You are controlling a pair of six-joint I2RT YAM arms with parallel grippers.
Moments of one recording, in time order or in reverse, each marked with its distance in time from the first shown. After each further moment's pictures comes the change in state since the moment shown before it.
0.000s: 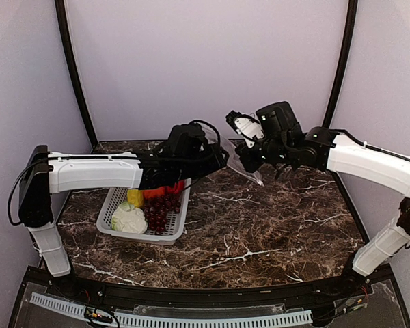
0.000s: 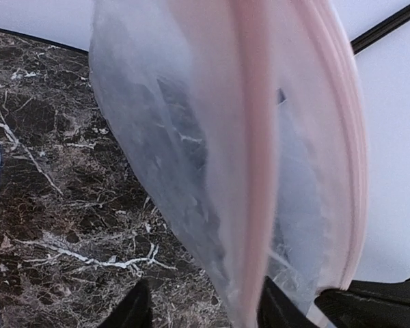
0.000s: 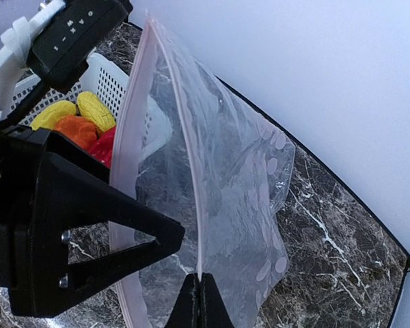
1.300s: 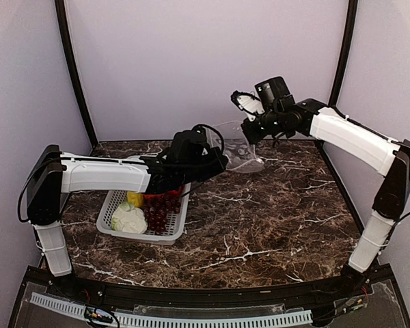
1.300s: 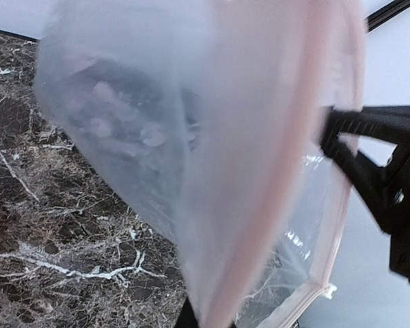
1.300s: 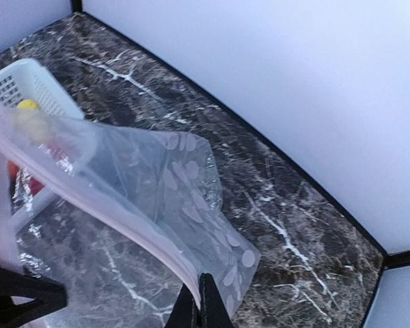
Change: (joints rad) left arm 0.016 0.071 -0.029 0.164 0.068 0.011; right arm -0.188 0.247 0.351 -0.183 -0.074 -0.088
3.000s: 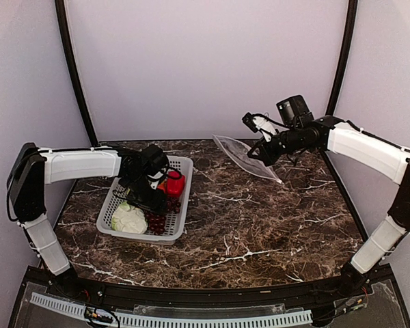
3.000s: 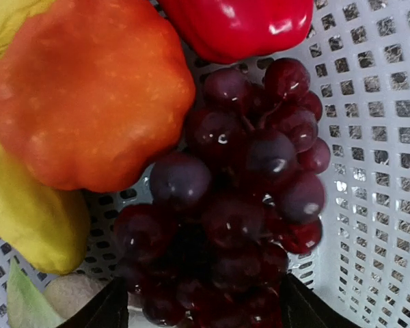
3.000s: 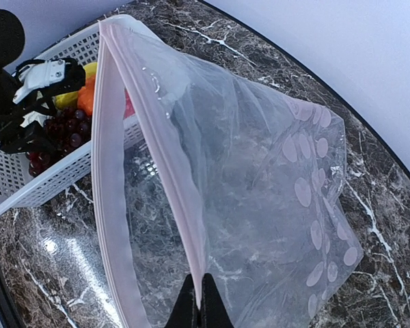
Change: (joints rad) left arm 0.265 -0.147 -0.132 -1.022 0.134 0.547; right arm -0.123 -0.163 -0.294 0.037 -0.447 -0.047
